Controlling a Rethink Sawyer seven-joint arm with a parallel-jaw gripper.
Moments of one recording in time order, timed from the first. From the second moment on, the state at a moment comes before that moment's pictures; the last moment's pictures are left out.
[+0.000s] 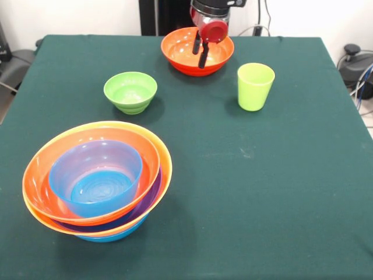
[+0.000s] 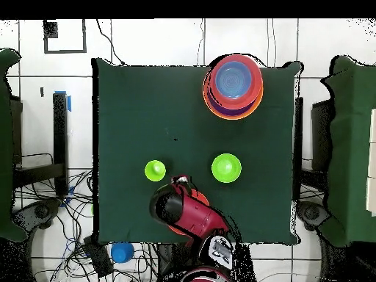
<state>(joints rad) -0.04 -0.57 -0.22 2.09 0.33 0.02 2.64</state>
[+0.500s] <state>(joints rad) -0.04 -0.57 -0.22 2.09 0.33 0.02 2.64</state>
